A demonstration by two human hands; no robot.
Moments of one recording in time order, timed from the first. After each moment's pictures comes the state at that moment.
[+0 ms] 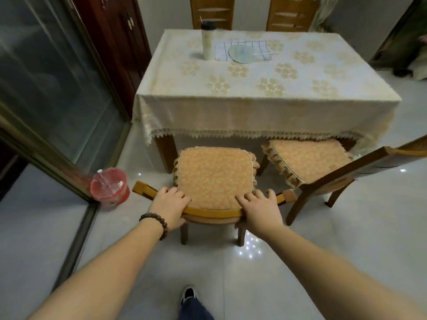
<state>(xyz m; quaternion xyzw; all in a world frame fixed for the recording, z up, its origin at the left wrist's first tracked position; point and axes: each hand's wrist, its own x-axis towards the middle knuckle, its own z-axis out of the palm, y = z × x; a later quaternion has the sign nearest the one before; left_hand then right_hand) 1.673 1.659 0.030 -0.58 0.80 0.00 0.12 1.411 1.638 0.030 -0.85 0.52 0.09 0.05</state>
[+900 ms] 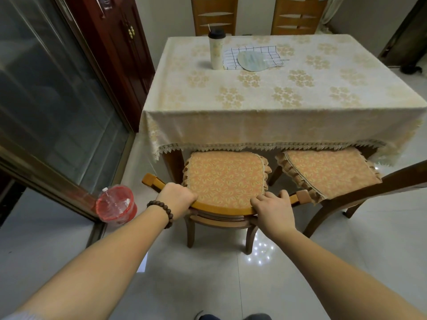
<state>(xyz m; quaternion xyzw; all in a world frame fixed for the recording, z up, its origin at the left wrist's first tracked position) 1.745 1.531 0.049 -0.49 0.86 -0.05 0.16 1.474 1.550 0.036 -0.83 0.55 0.04 -0.02</state>
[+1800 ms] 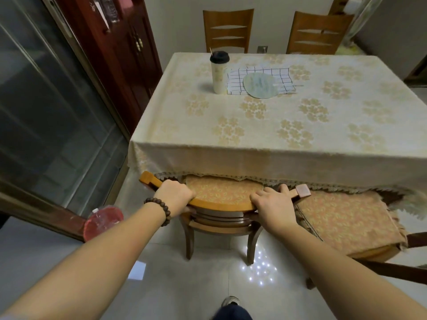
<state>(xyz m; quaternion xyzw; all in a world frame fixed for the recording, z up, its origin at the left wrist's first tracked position) 1.703 1.332 0.082 -0.54 0.81 -0.04 0.22 1.434 1.323 0.069 -0.87 0.48 0.01 -0.02</state>
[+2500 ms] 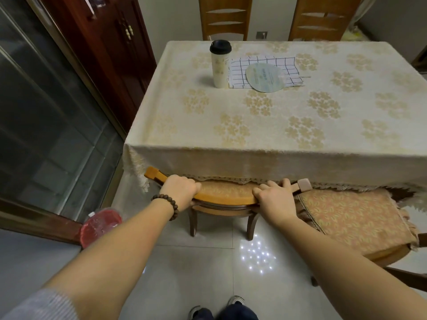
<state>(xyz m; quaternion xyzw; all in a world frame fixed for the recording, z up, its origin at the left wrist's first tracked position) 1.734 1.262 0.037 -0.54 0.83 -0.03 0.16 1.466 1.260 0.035 -0.85 0.52 0.04 -0.01</state>
